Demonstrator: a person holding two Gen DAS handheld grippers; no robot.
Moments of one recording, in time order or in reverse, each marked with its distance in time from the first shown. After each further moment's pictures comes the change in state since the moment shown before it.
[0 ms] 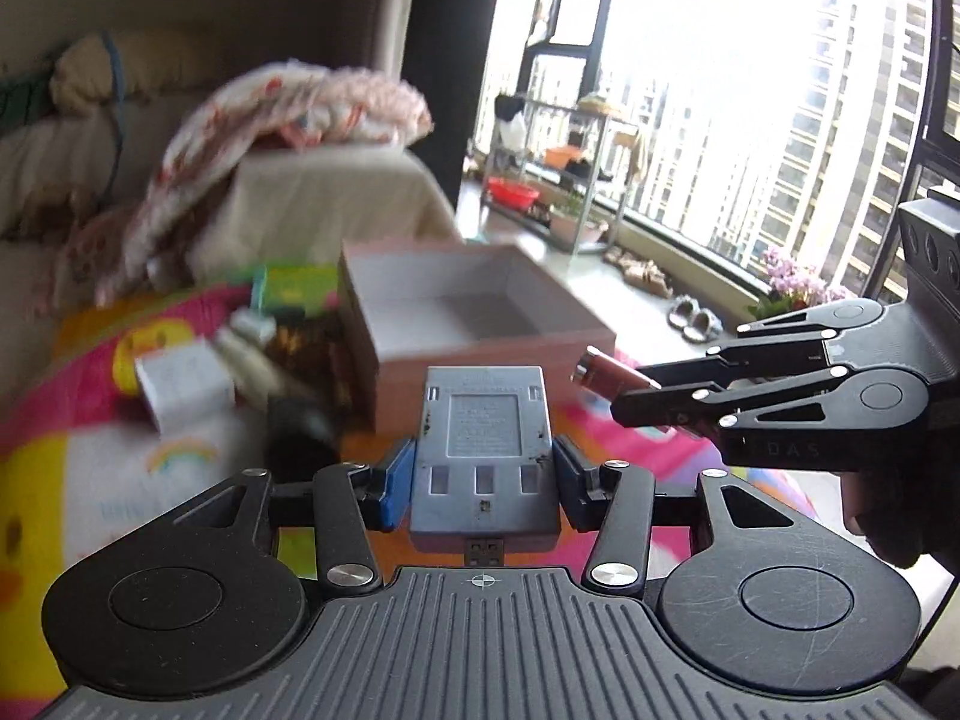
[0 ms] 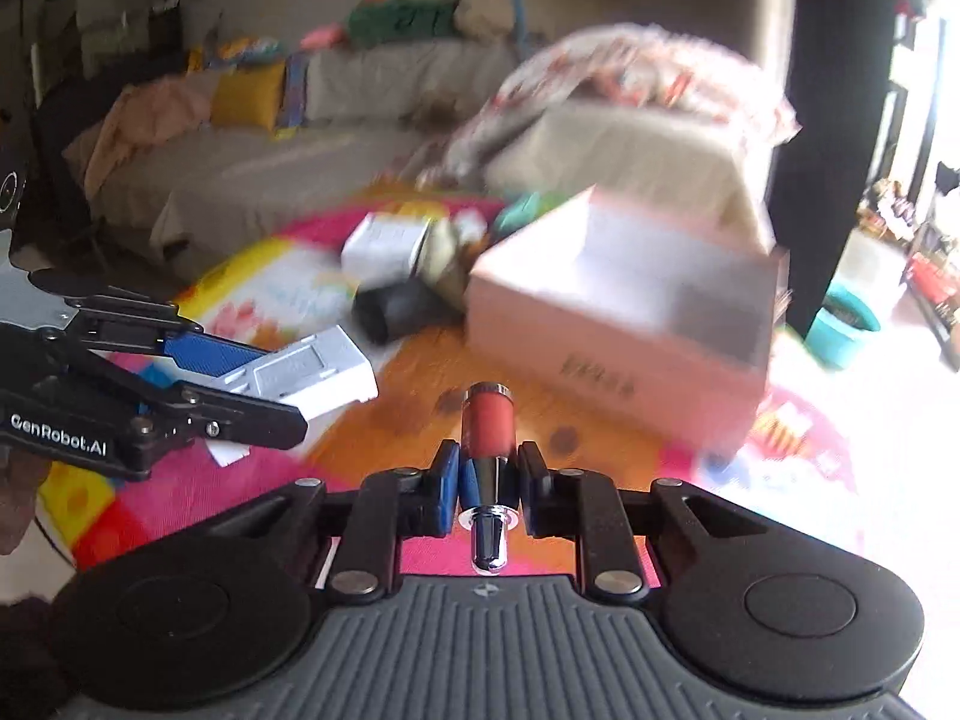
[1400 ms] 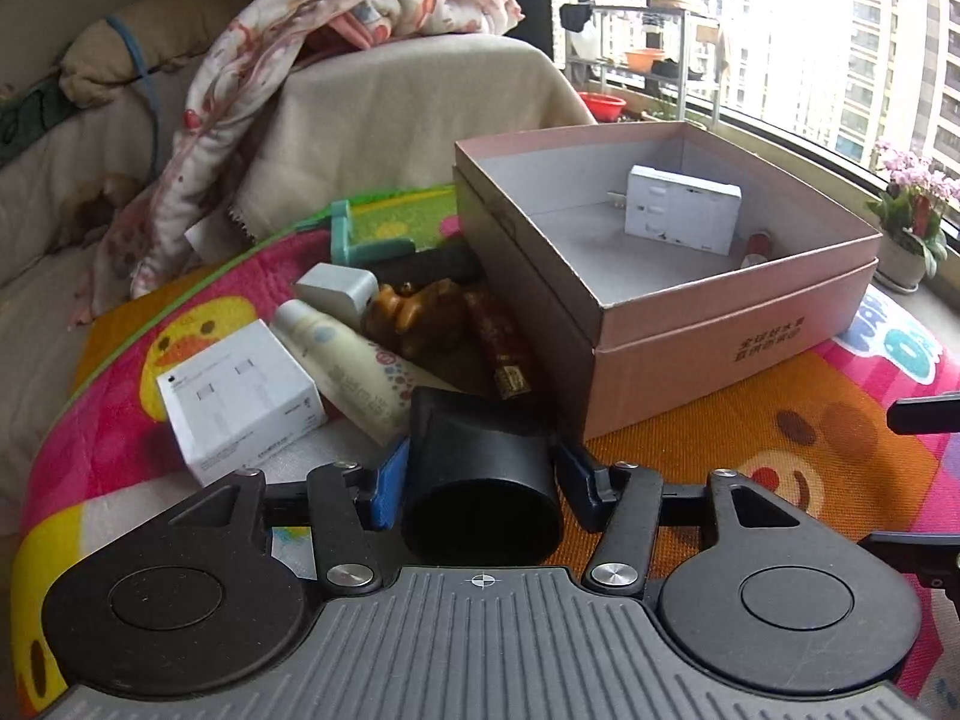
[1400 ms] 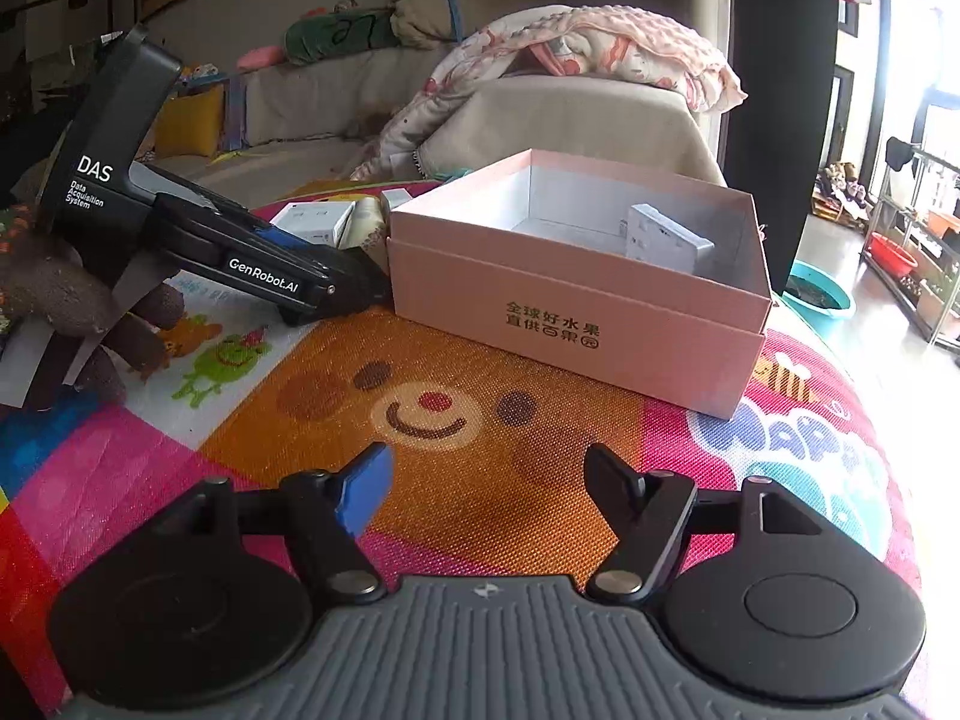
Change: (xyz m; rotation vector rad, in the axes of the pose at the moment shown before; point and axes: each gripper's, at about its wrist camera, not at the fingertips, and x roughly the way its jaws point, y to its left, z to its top) left arm 0.135 0.075 -0.025 0.094 0.205 0.205; right arm 0.063 -0.006 -0.054 0.074 -0.008 -0.073
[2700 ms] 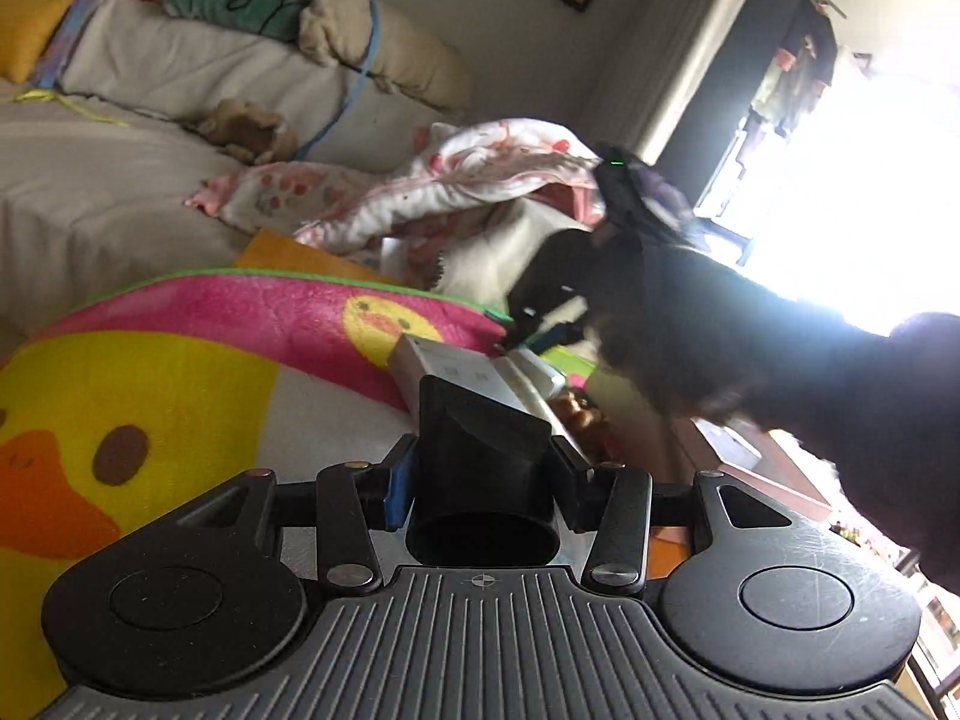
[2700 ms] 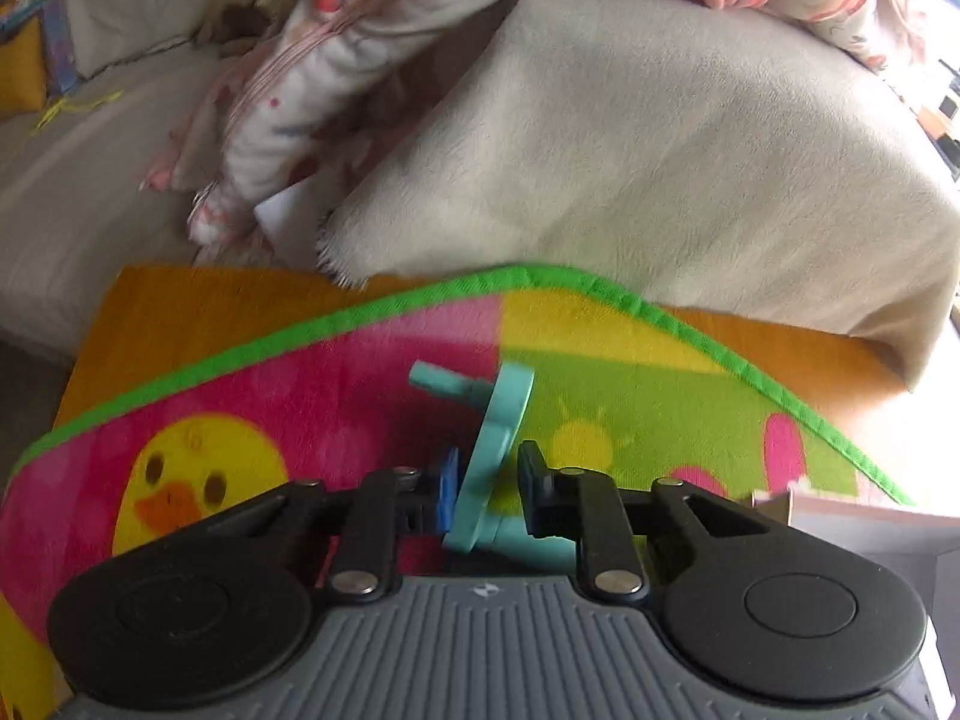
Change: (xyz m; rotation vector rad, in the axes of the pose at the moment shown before) left arm -0.075 0.124 -0.096 -0.608 -0.361 -0.113; right arm 0.305 0.061 0.257 0.127 0.419 -0.164
